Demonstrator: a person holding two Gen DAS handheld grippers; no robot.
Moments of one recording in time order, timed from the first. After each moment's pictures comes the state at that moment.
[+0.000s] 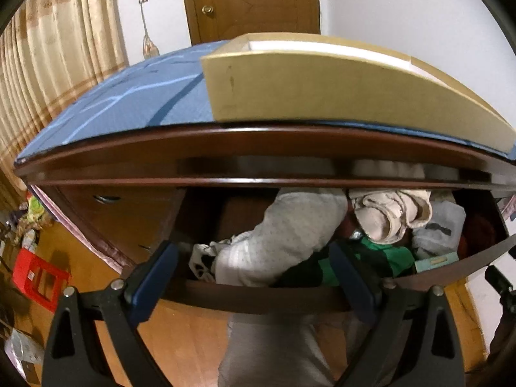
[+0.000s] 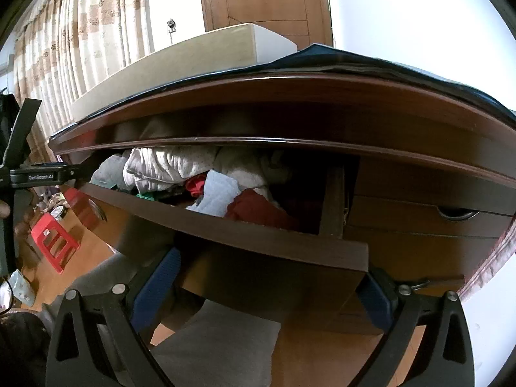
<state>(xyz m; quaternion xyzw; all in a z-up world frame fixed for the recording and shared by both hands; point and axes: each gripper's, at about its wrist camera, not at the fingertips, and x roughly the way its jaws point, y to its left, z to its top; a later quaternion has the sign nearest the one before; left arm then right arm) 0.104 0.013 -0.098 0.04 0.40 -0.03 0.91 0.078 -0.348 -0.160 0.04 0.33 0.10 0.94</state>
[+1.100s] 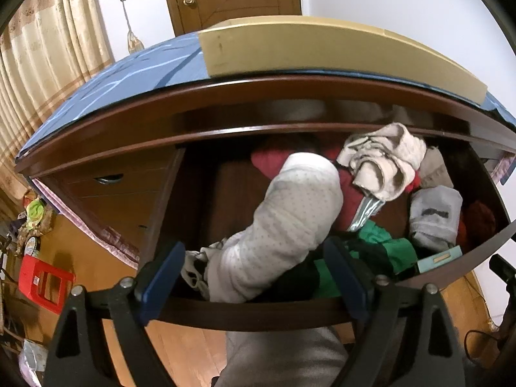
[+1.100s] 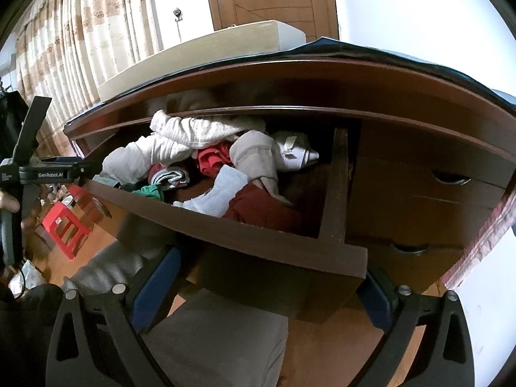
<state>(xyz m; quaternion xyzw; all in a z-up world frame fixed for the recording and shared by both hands) 0.060 0.012 -0.100 0.08 0.43 -0.05 0.90 0.035 -0.345 -0.161 0.04 0.37 0.12 0.92</state>
